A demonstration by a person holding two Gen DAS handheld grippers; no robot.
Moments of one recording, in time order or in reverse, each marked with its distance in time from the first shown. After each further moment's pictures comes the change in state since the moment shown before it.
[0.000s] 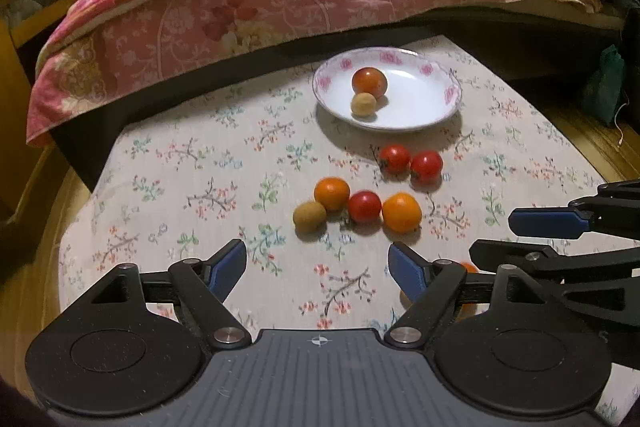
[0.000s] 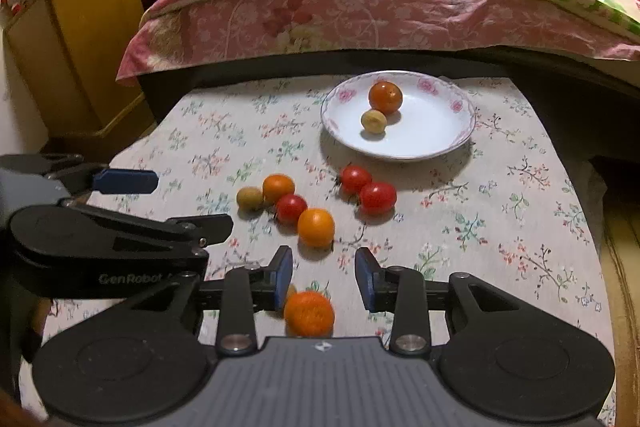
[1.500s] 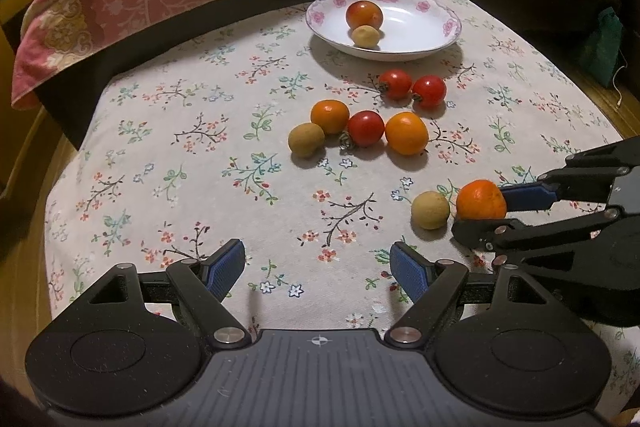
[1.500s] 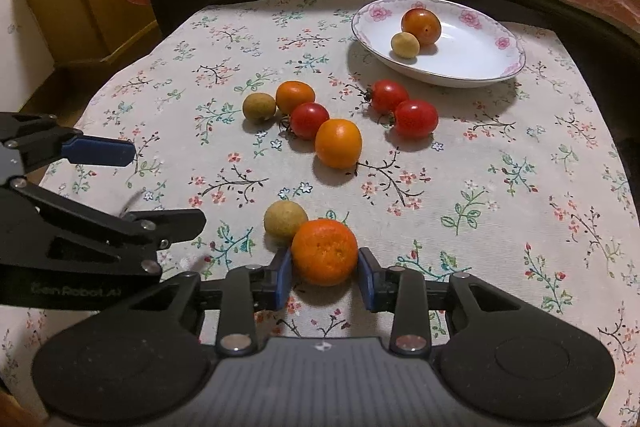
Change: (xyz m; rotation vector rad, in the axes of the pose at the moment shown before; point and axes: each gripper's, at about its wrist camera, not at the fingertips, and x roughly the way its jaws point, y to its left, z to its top) left arm 0.019 0.004 -0.033 0.036 0.111 -0.020; right arm 0.049 0.007 -0.025 -0.084 0.159 0.023
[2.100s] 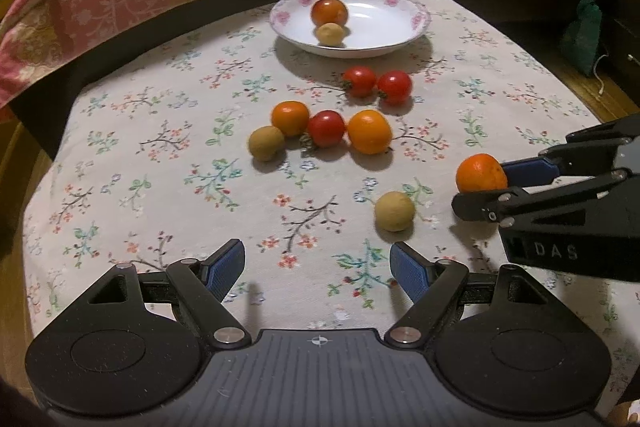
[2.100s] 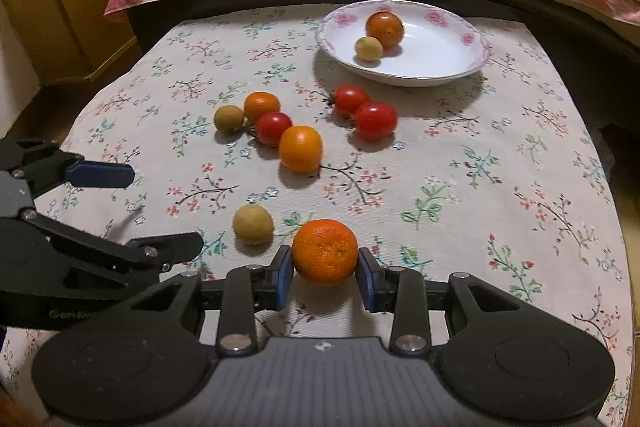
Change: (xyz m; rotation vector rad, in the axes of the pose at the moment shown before) left arm 0.006 -0.018 0.001 0.044 -0.003 -0.059; right arm -0.012 -0.022 -0.001 0.069 -0.015 -0.028
